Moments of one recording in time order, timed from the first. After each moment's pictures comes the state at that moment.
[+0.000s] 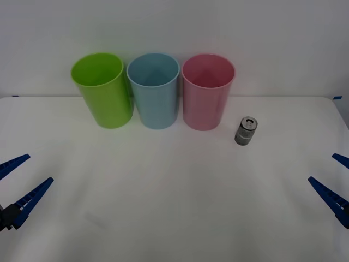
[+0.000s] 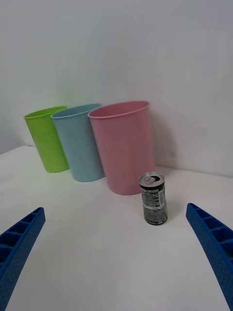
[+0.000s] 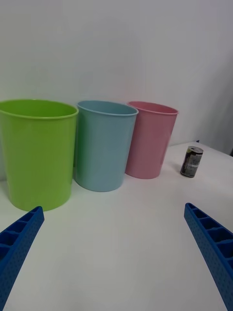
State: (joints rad) right arm 0.35 -0.40 -0.53 -1.65 0.96 -1.22 0.00; left arm 0.35 0.40 0.52 -1.66 -0.96 -1.22 0.00
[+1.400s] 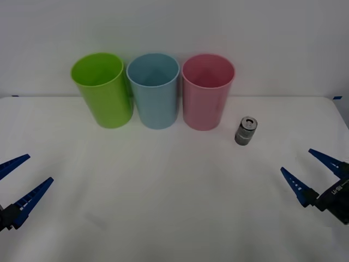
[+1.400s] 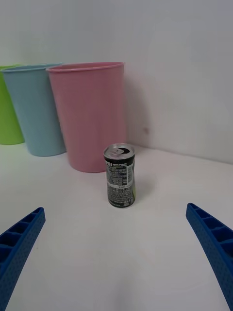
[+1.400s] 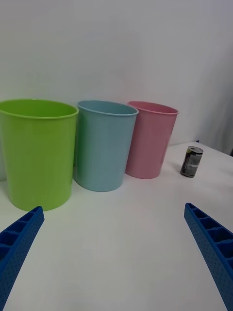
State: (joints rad) right arm 0.20 -0.41 -0.33 -1.45 0.99 -0.97 0.25; left arm 0.35 0.40 0.52 -1.66 -0.96 -1.22 0.00
